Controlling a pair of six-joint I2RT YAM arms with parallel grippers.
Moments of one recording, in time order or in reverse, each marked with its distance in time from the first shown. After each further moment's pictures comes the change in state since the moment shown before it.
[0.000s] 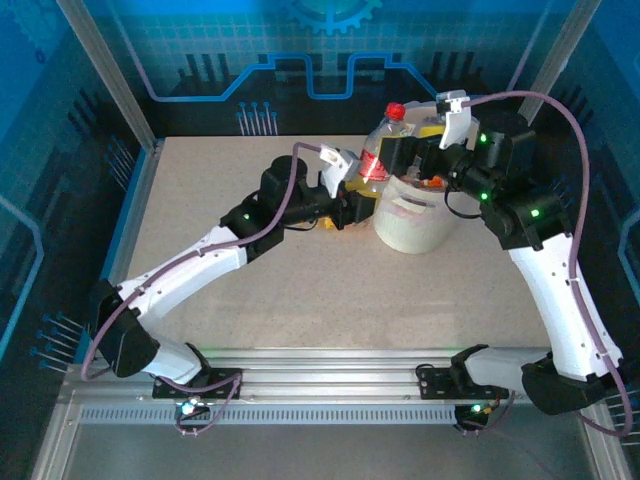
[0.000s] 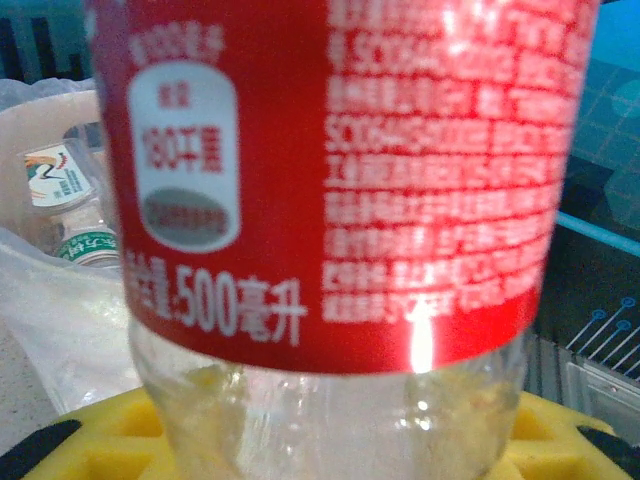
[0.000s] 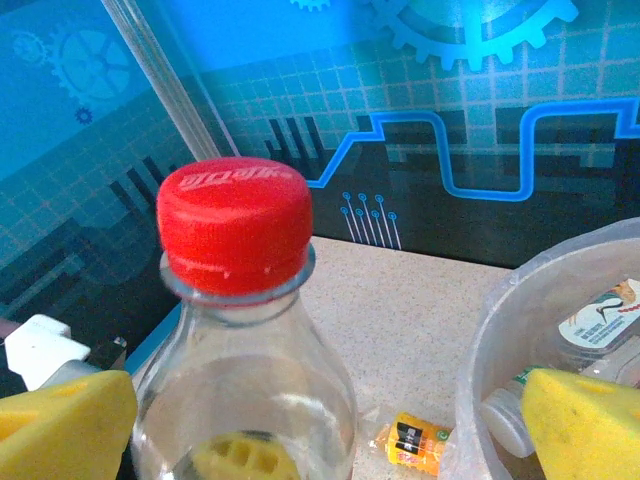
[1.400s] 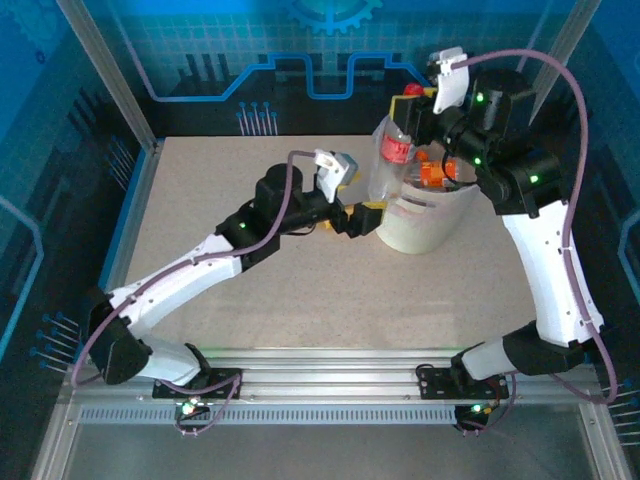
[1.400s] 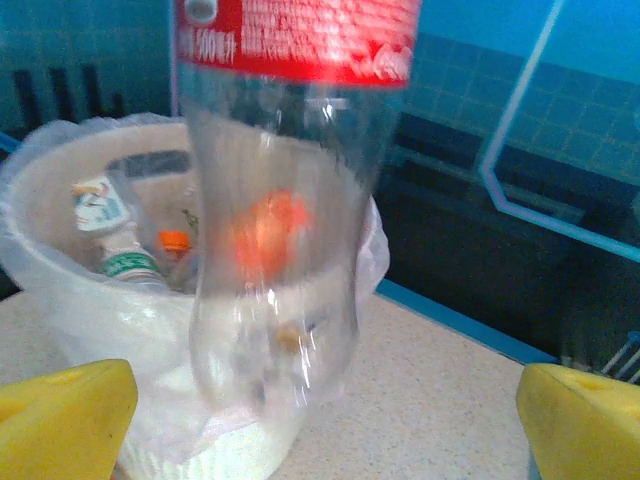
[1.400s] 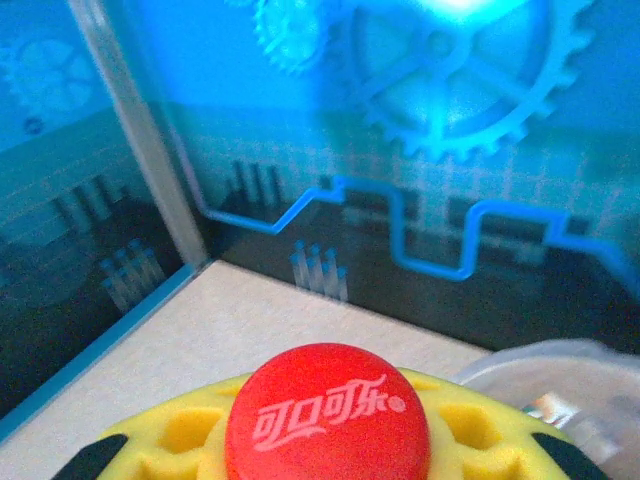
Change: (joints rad) left arm -0.030 -0.080 -0.071 0.053 -0.121 0.027; right arm 0.020 0.226 0.400 -0.111 0.146 -0.195
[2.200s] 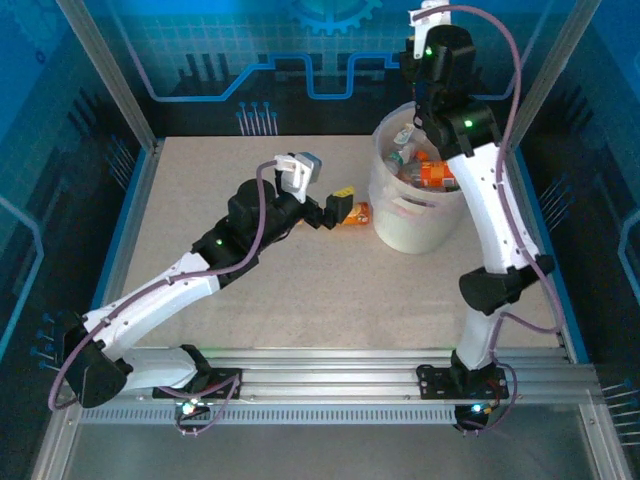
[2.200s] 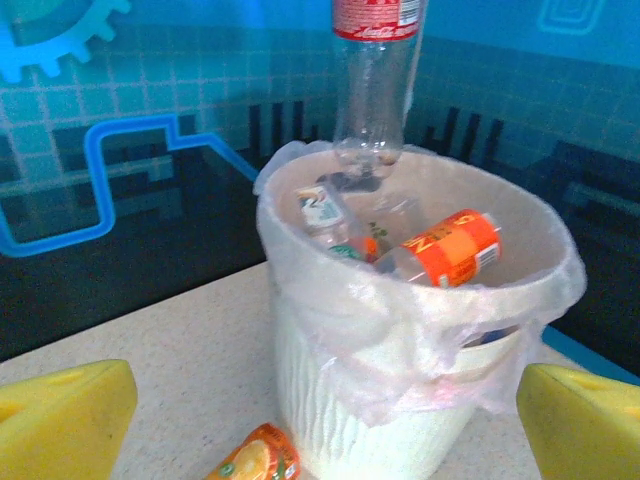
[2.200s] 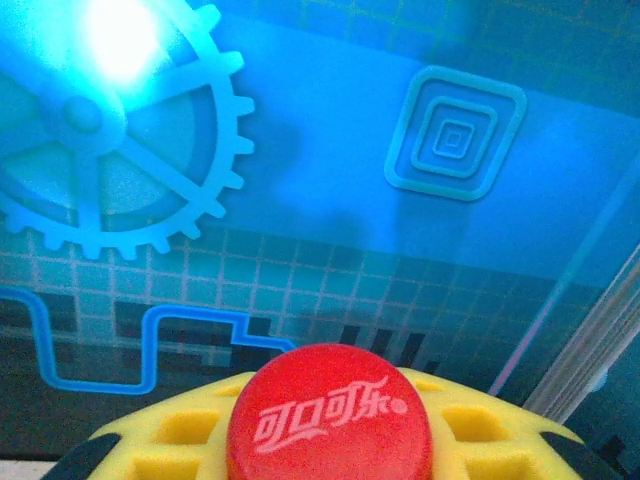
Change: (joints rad) left arm 0.051 -0.145 -0.151 0.023 -0.328 0.032; right arm -0.005 0.465 0.385 0.201 0.660 -0.273
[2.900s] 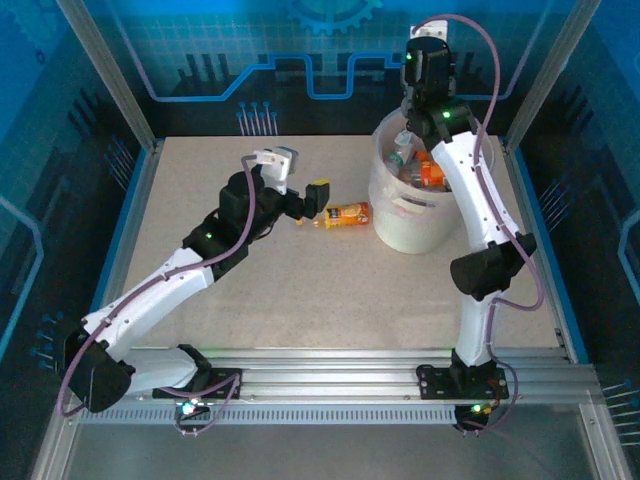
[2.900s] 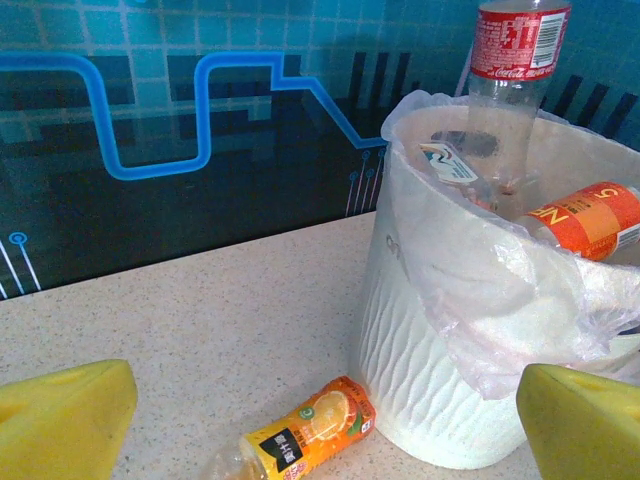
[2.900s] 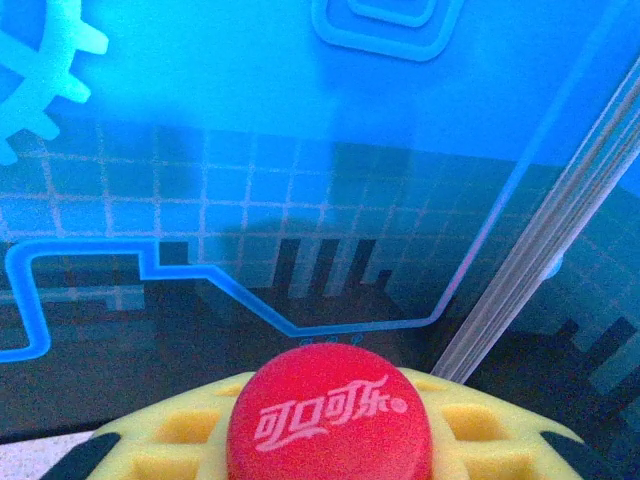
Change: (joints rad) left arm 0.112 -0.006 -0.022 -0.082 -0.028 -0.060; right arm -0.055 0.069 -0.094 -0.006 0.145 0.117
